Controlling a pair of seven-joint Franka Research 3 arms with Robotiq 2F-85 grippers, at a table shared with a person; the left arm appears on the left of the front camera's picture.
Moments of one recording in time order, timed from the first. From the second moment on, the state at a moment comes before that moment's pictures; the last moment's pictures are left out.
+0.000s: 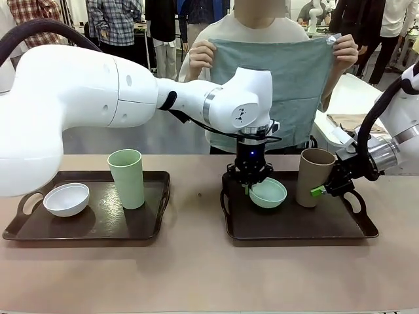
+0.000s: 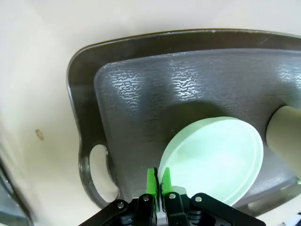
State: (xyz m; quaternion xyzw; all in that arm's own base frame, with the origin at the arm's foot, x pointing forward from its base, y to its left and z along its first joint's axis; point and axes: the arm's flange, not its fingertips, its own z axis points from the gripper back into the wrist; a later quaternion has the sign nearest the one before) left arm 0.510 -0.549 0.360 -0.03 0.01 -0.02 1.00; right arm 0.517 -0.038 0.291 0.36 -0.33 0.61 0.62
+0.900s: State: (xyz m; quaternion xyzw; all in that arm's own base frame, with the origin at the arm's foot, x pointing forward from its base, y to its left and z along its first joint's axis) left arm 0.447 -0.512 0.538 -0.04 -0.07 -0.02 1.00; right arm 0.440 -0.057 0.434 0.30 -0.38 0.64 0.61
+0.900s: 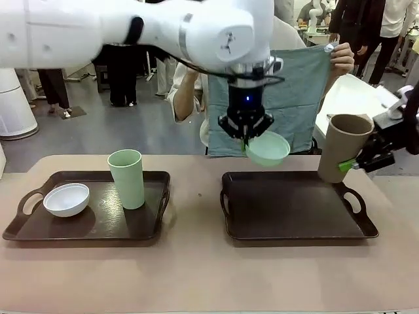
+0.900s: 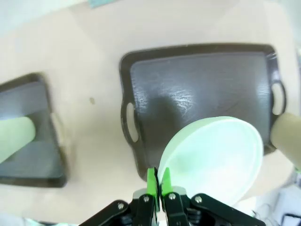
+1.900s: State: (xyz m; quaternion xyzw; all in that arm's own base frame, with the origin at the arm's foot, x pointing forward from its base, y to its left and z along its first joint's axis) left arm 0.421 -0.501 0.564 -0.04 -0.10 0.00 0.99; right arm 0.379 -0.040 0.490 0.25 -0.41 0.66 0.58
